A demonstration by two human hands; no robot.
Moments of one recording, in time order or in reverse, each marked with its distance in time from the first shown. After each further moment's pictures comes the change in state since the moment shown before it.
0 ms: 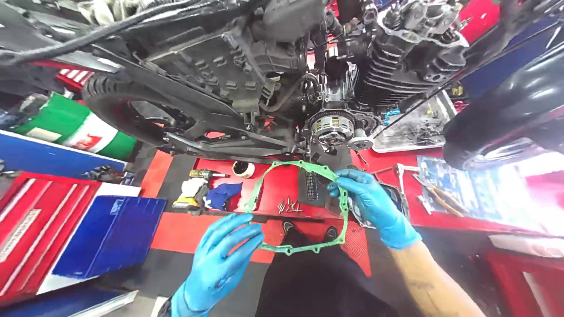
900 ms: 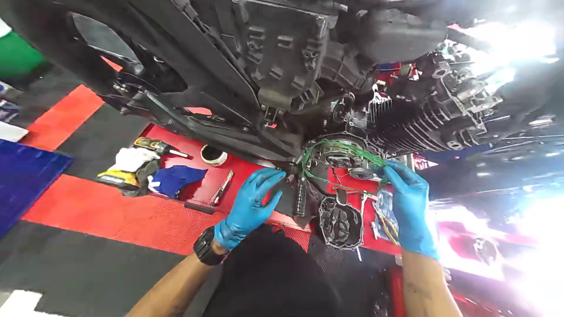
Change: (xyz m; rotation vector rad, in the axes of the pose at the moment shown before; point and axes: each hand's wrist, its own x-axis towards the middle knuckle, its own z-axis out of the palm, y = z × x) left_hand 0.031 -0.076 0.142 -0.449 0.184 -0.403; right_hand 0.053 -0.073 -0.046 -0.617 0.344 -0.453
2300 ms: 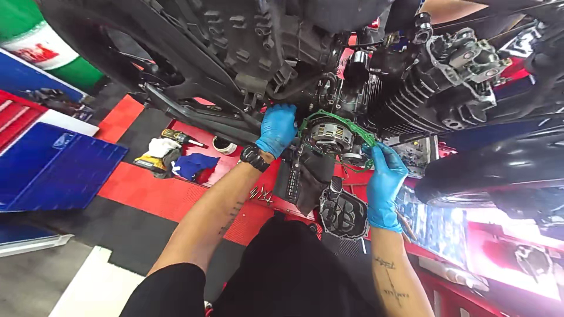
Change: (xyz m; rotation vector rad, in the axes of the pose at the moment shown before) left_hand 0.172 0.022 0.067 0.821 -0.355 -0.374; right_hand 0.003 0.043 0.016 0.199 0.232 -0.053
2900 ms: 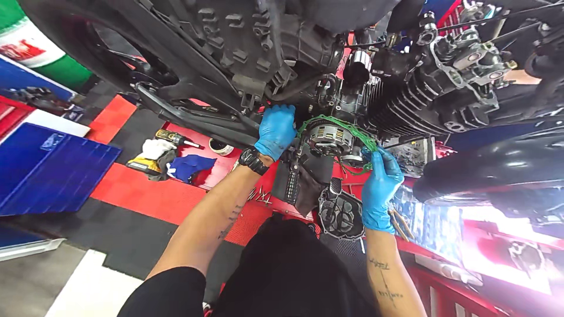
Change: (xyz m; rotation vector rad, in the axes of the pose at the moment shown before) left_hand 0.001 0.000 0.001 -0.014 0.004 -0.003; right_hand -0.008 0.019 0.002 0.048 0.066 -0.060
